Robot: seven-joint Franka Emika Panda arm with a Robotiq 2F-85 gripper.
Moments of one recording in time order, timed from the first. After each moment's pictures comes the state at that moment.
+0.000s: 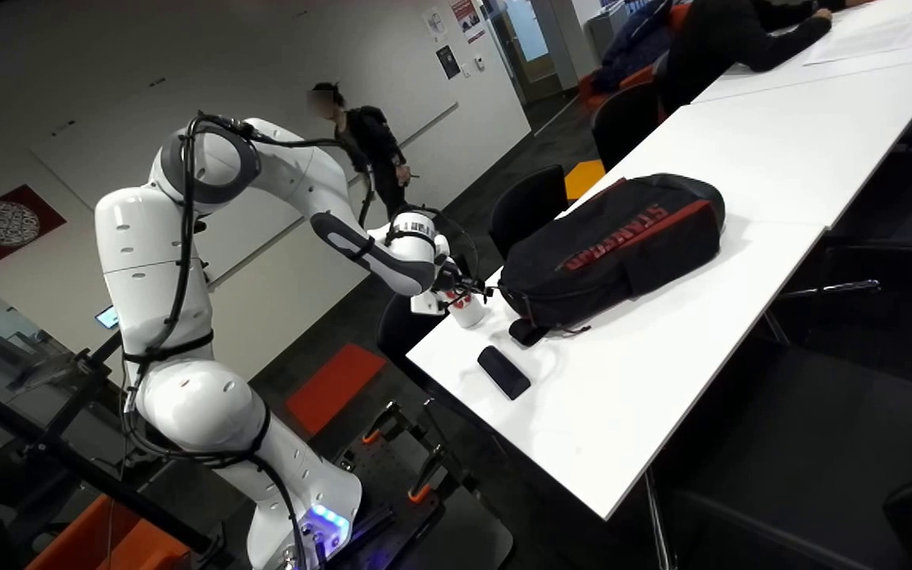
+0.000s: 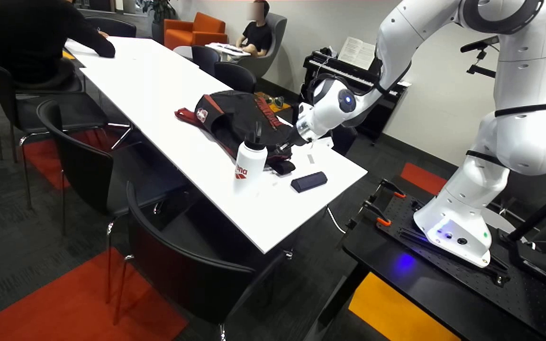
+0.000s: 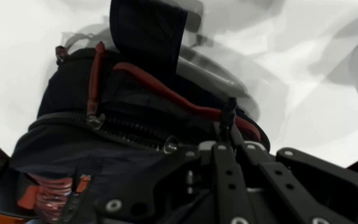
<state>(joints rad) 0.28 0.49 -0.11 -2.17 -1.95 2.97 1.99</state>
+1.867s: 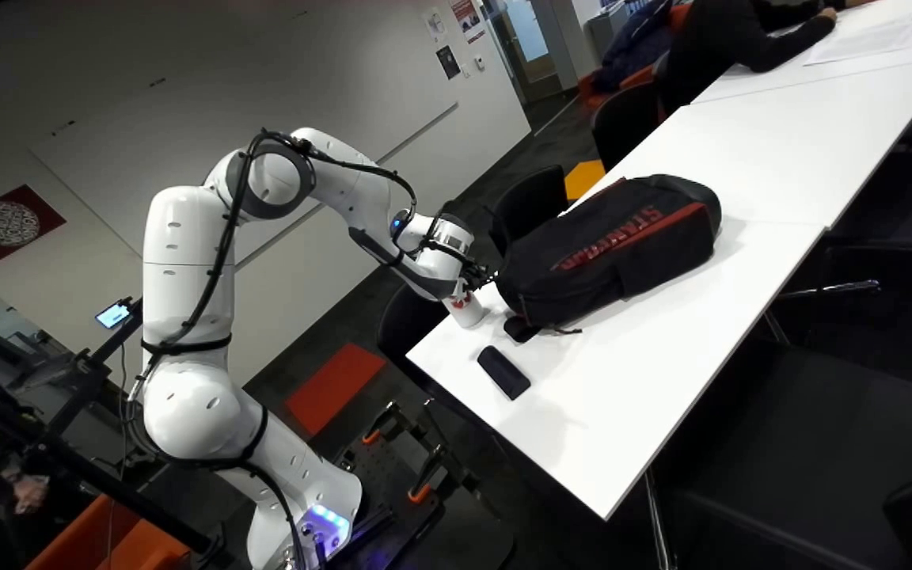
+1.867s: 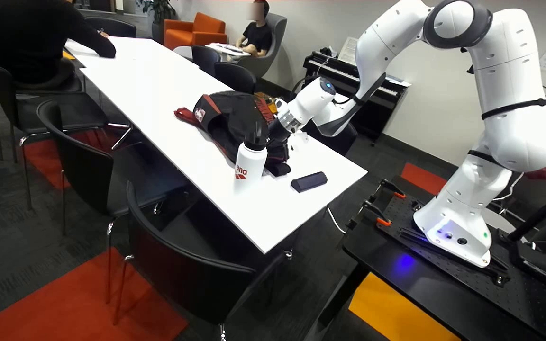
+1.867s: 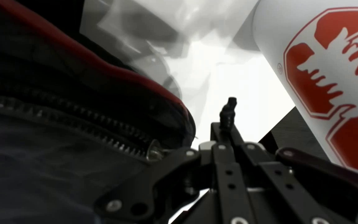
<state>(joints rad) 0.07 0.70 0.04 -1.95 -1.53 3.31 1.40</state>
